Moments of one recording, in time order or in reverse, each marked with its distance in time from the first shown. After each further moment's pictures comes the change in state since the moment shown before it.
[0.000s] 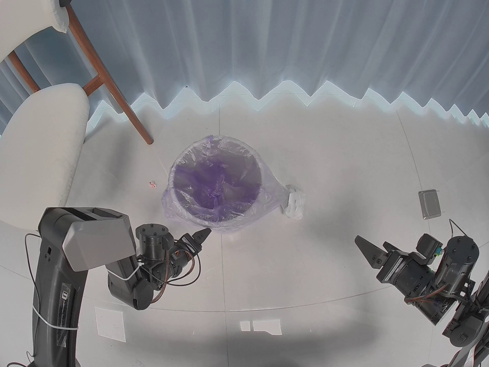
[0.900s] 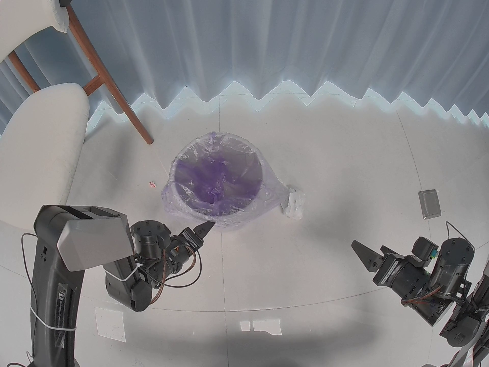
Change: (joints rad) left arm -0.012 -0.036 0.043 -0.126 -0.053 0.003; right arm 0.000 0.035 0.000 0.000 0.001 0.000
